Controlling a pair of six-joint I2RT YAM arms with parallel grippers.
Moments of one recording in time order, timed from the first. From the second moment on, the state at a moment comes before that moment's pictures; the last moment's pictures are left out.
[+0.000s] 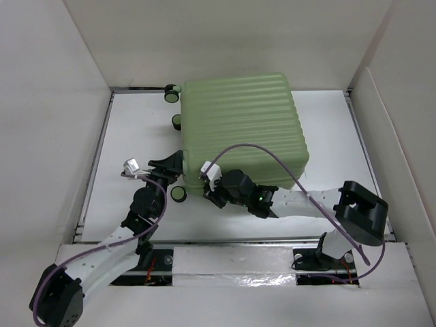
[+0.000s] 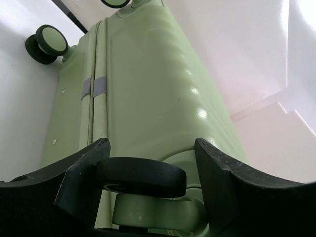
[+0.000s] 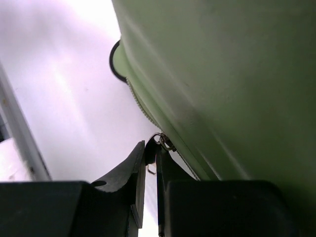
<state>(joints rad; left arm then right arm) -0.60 0.72 0.16 0.67 -0.51 -0.97 1.12 1.56 0.86 0.27 0.02 0.05</state>
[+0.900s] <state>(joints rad) -0.97 1.28 0.37 0.98 -0.58 -0.93 1.05 1.27 0.62 0.22 0.11 0.03</state>
